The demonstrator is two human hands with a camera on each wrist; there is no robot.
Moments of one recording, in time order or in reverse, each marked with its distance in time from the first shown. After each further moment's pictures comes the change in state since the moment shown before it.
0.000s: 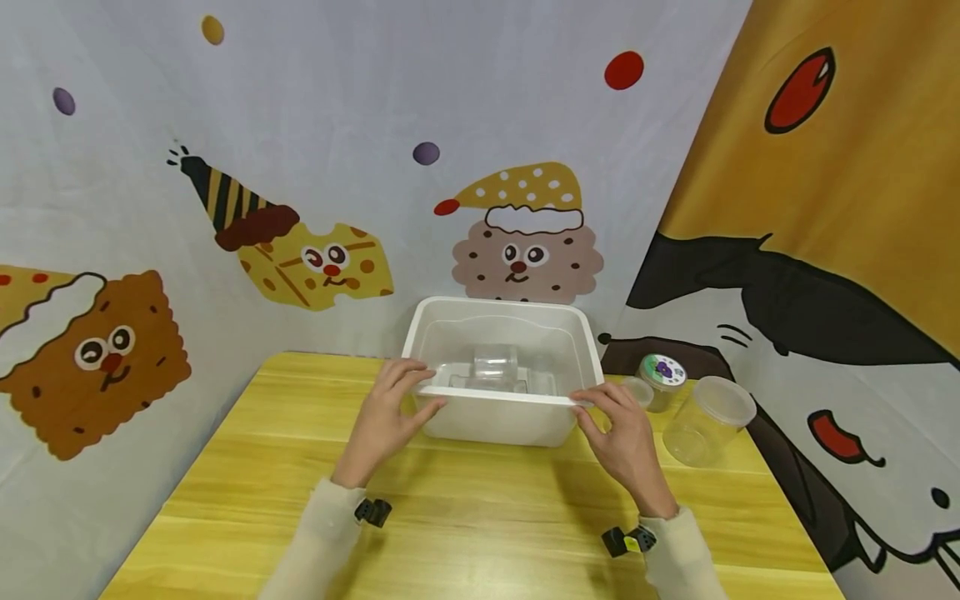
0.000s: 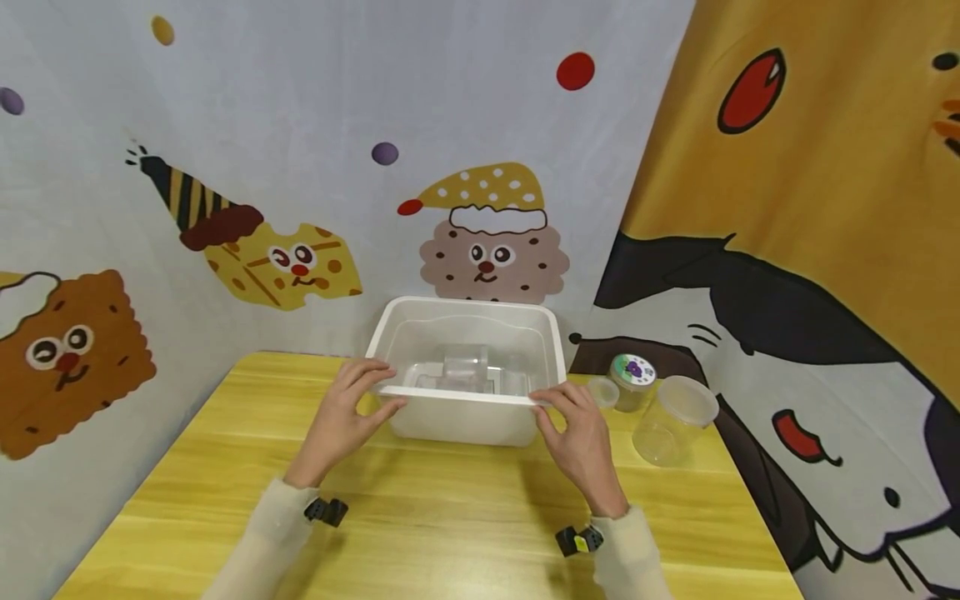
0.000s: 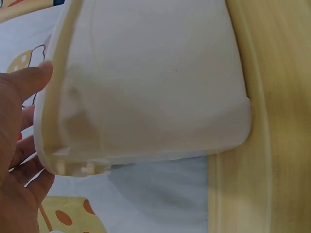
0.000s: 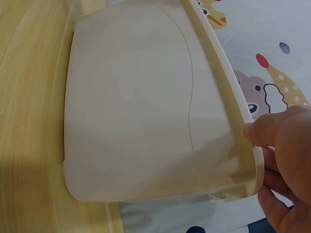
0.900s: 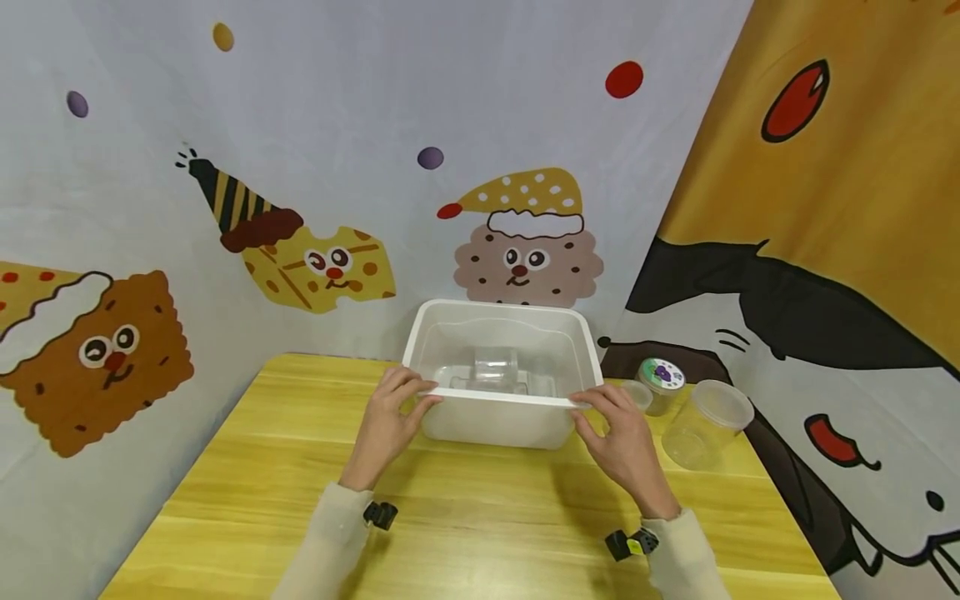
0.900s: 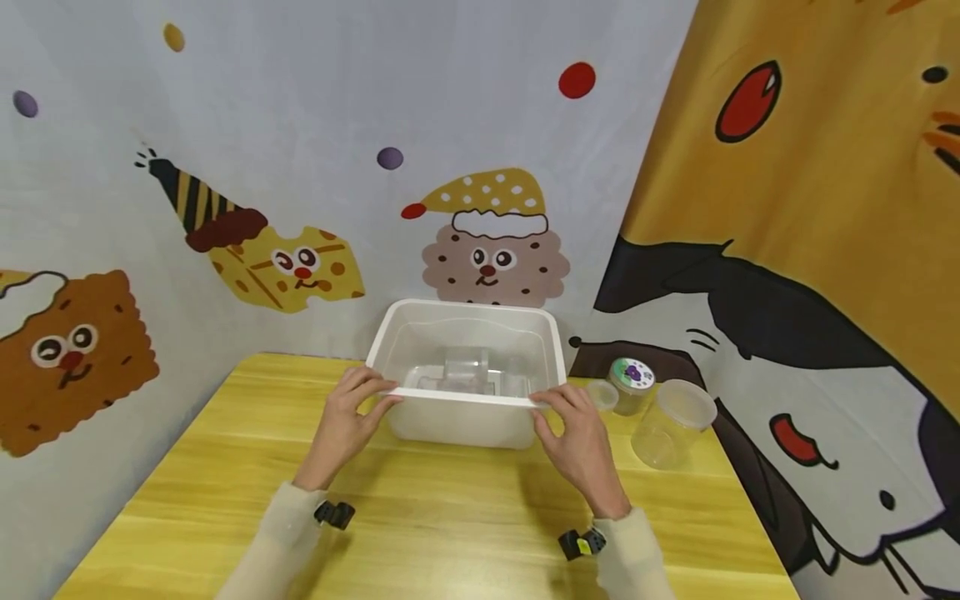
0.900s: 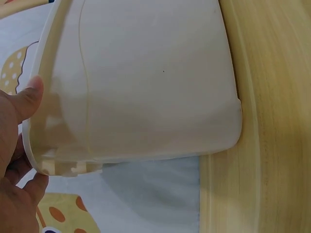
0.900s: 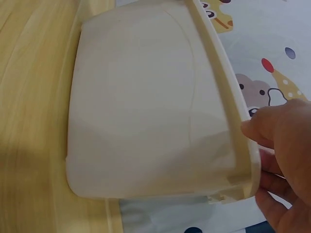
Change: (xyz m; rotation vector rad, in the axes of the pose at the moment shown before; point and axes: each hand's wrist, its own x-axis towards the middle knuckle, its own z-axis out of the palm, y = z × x) left_hand -0.006 -0.005 0.011 -0.062 0.124 0.029; right_hand 0.001 -0.004 -0.003 -0.046 -0.041 -0.001
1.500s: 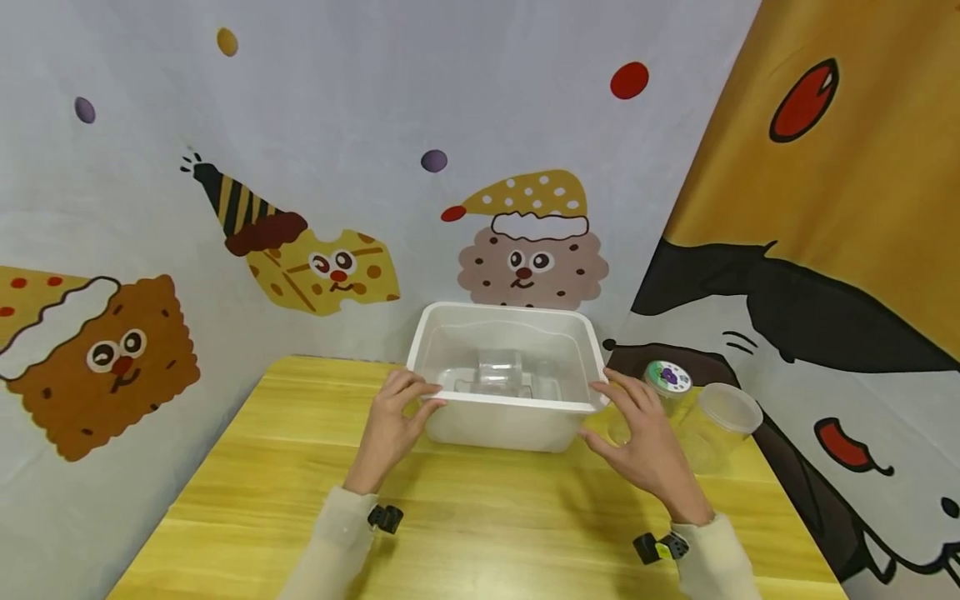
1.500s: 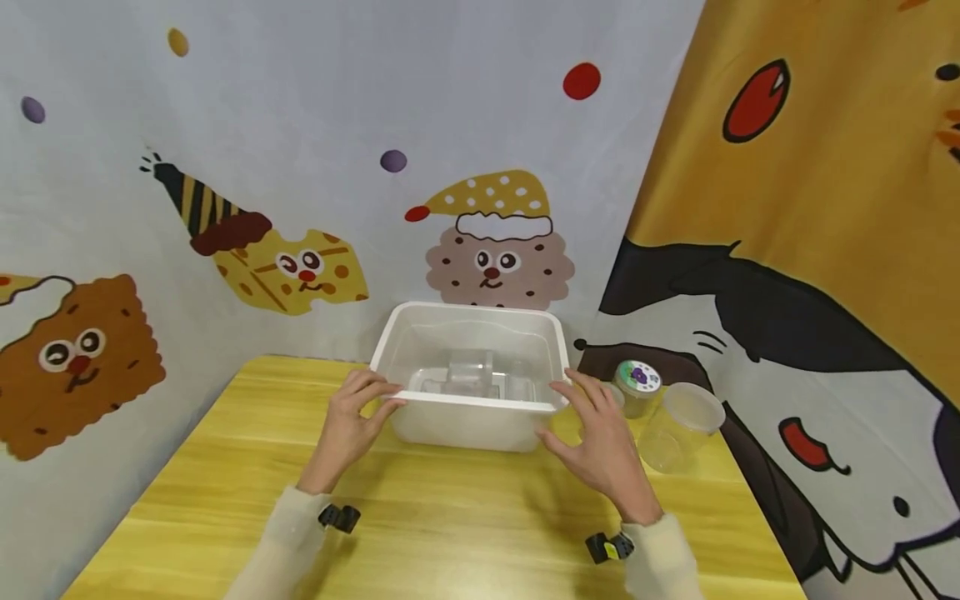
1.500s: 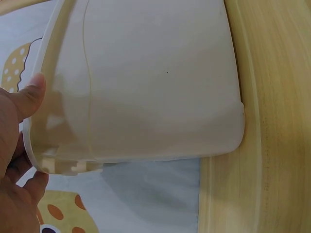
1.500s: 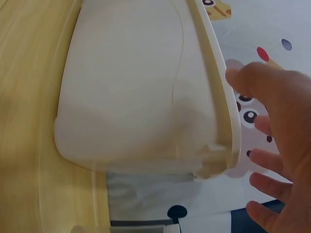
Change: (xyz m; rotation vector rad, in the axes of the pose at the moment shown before) left_hand 0.001 -0.002 0.002 -0.025 0.040 0.029; right_hand 0.000 0.016 -0.024 -0.005 -0.124 -0.024
